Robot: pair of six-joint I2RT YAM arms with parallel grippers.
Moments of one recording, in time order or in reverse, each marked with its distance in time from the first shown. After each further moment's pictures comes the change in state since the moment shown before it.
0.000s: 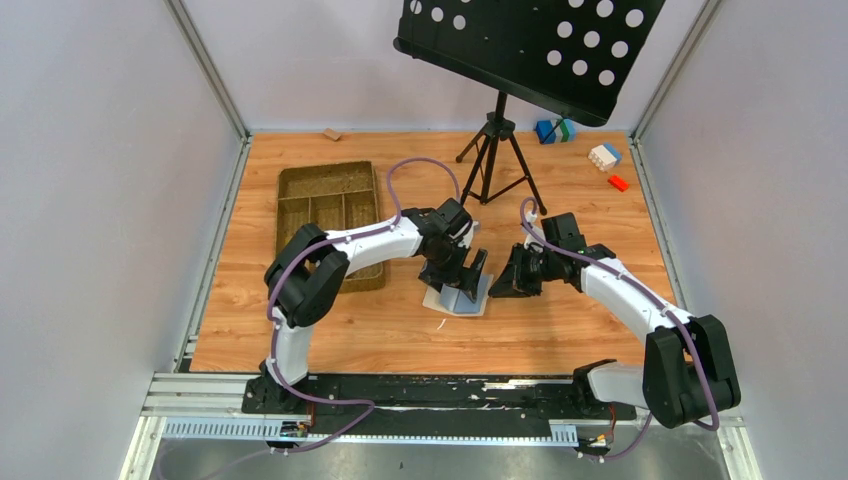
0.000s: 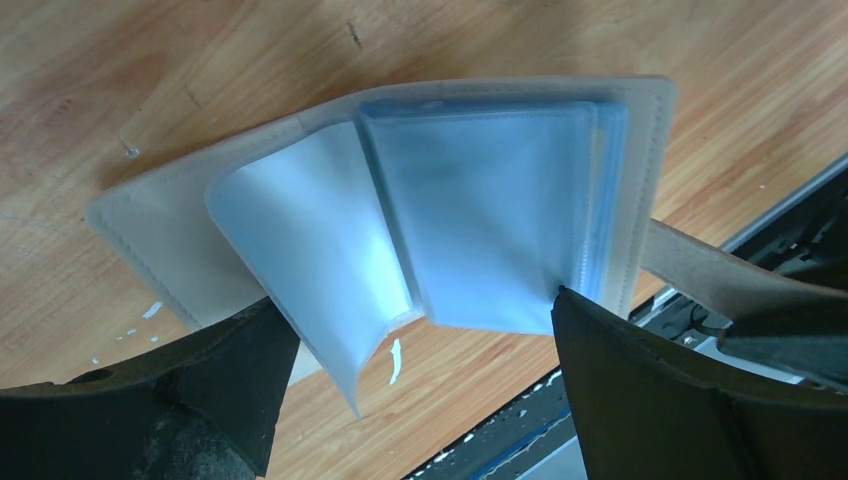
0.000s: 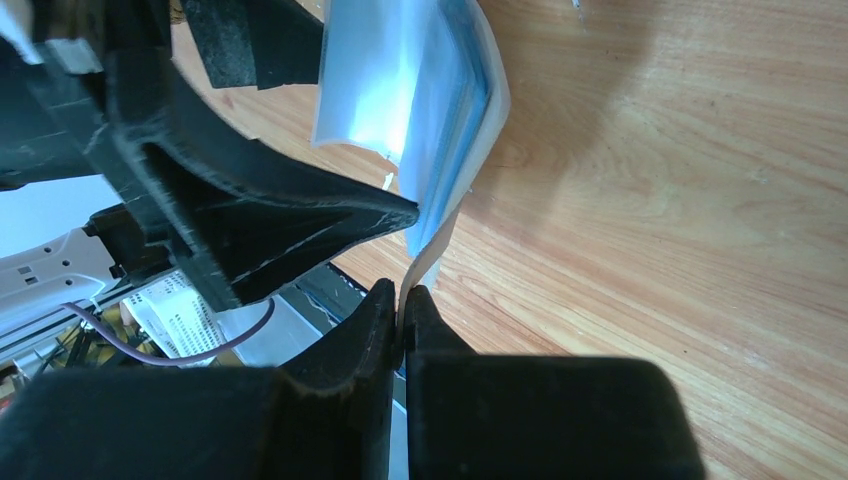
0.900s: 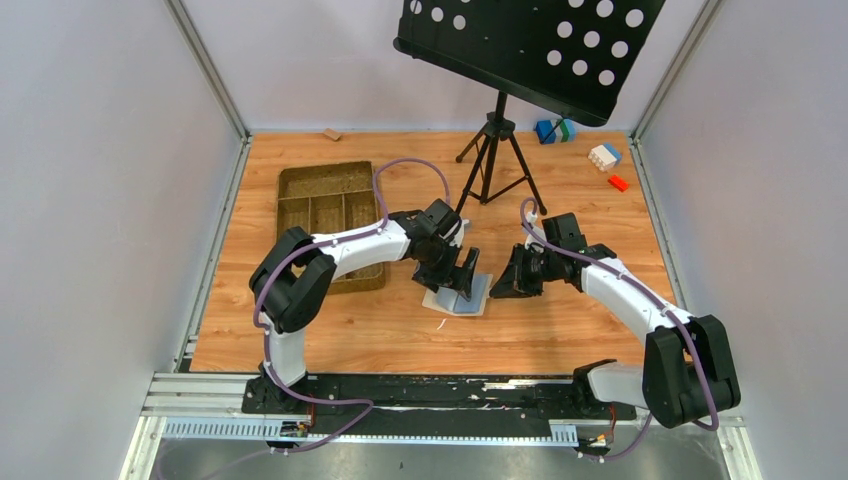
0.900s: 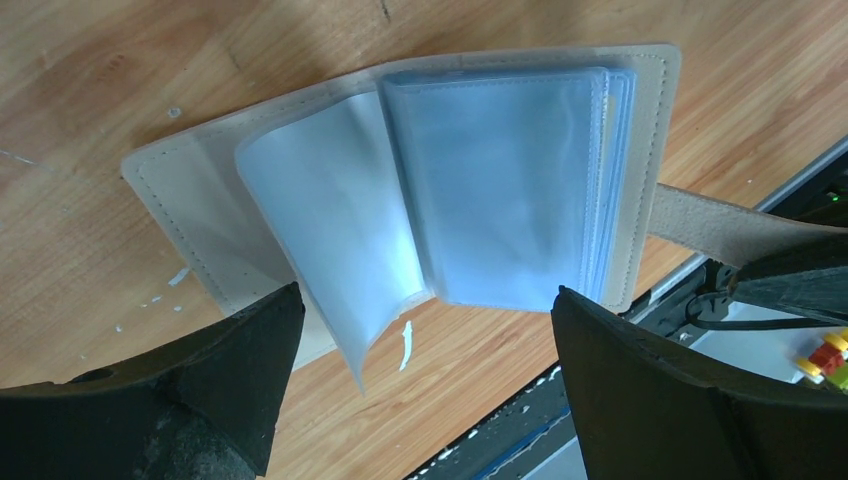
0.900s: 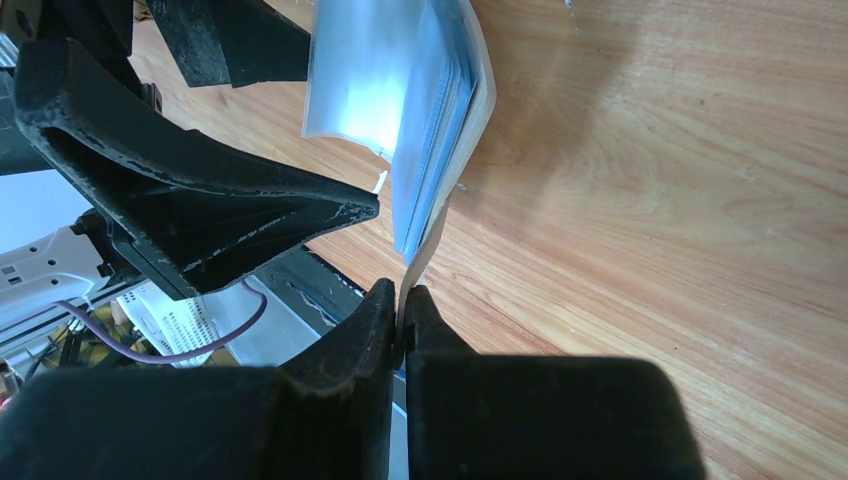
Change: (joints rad) left arm 0.025 -0.072 -0.101 0.069 -0.005 -0.014; right arm -0.010 0.000 0.000 -0.010 0.000 -0.021
